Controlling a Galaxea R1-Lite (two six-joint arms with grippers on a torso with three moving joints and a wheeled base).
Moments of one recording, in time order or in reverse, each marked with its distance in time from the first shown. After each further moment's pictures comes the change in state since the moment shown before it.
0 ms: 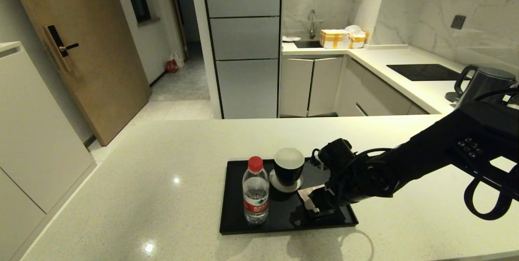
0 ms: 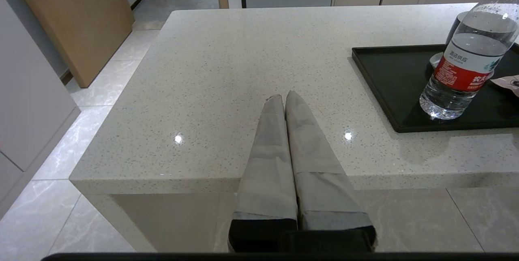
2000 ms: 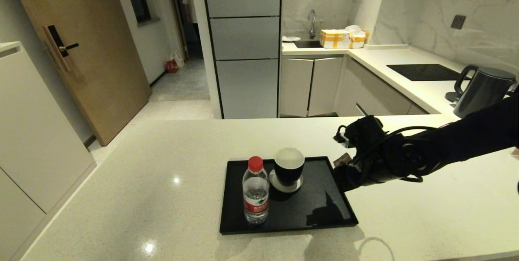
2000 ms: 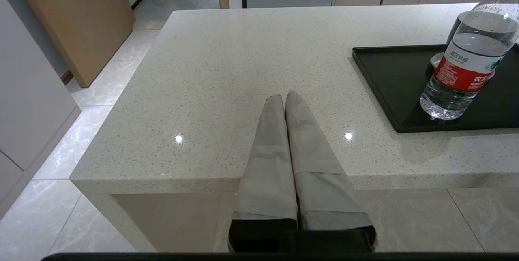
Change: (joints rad) left arm 0.000 0.000 0.000 0.000 0.001 0.000; right arm -0.131 -0.171 0.007 0.067 -0.043 -0.006
